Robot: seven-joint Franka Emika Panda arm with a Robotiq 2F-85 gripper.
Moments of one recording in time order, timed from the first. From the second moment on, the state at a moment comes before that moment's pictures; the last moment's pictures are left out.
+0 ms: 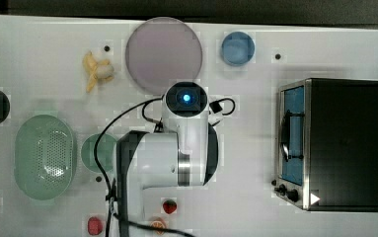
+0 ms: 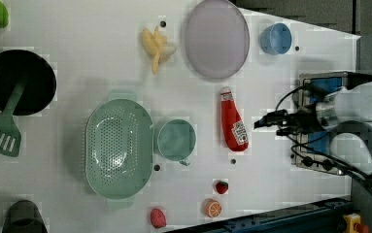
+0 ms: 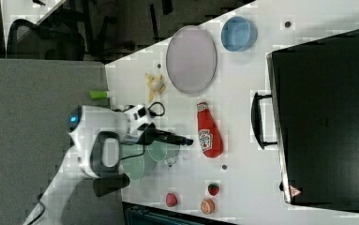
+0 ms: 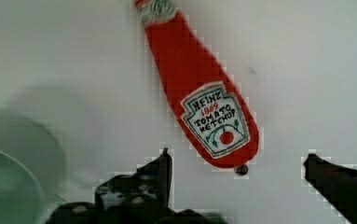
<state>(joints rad) -0.11 0.13 0.16 -2.26 0.02 0.56 -0.53</state>
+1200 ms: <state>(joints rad) -0.11 0.43 0.15 -2.32 -0.05 0.97 -0.89</state>
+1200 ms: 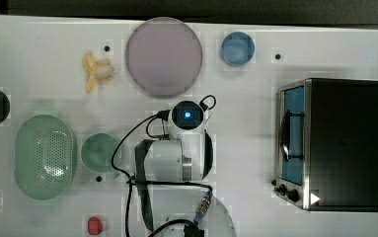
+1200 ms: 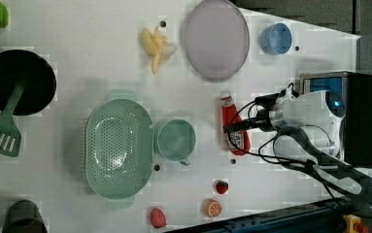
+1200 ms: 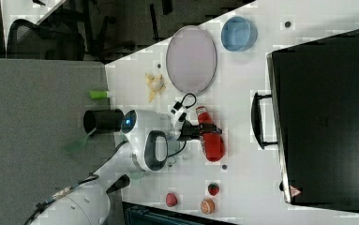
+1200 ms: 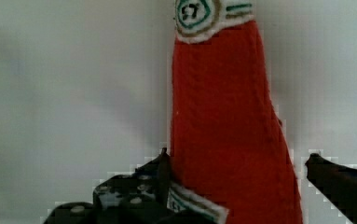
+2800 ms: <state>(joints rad) -0.10 -0.14 0.37 -2.08 0.02 0.50 -0.67</state>
